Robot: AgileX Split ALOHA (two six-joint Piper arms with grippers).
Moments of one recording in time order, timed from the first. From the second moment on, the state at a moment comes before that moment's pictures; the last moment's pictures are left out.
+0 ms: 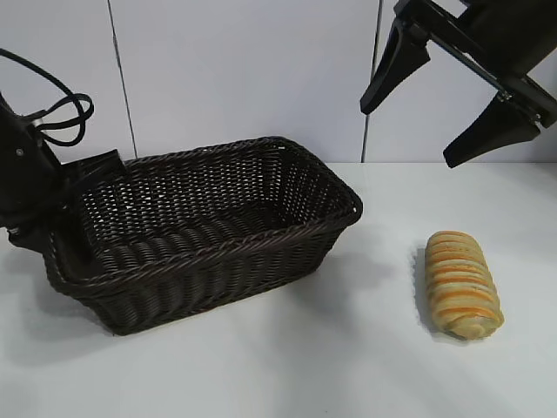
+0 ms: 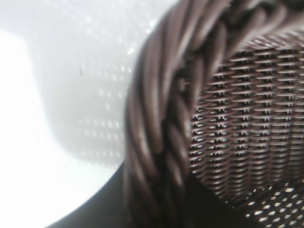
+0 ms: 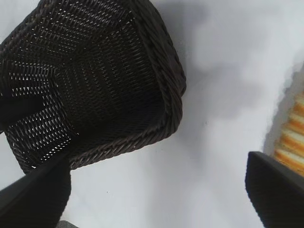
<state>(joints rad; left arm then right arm) -0.18 1.87 -1.22 -0.34 0.78 -0.16 0.11 1.66 -1.26 0.60 0.92 -0.20</state>
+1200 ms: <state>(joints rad) -0.20 2.05 -1.43 -0.52 0.94 0.26 0.11 1.66 -1.26 0.60 0.92 -0.21</state>
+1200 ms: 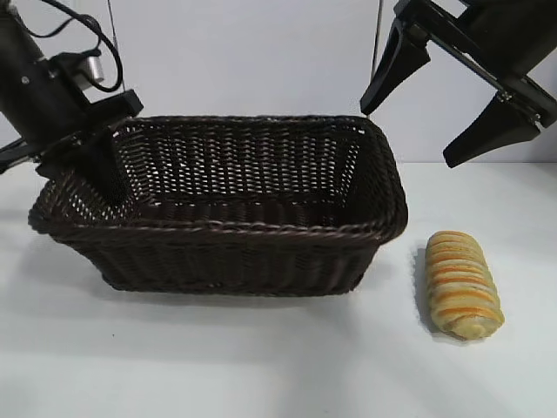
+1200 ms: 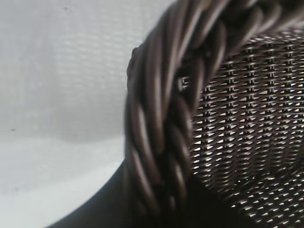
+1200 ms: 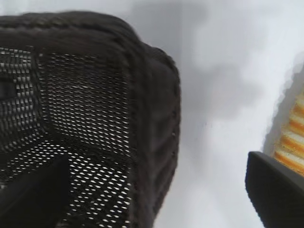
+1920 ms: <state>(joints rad) -0.20 2.08 -1.44 -0.55 0.94 0.24 0.11 1.66 -1.26 0.60 0.92 -0.21</state>
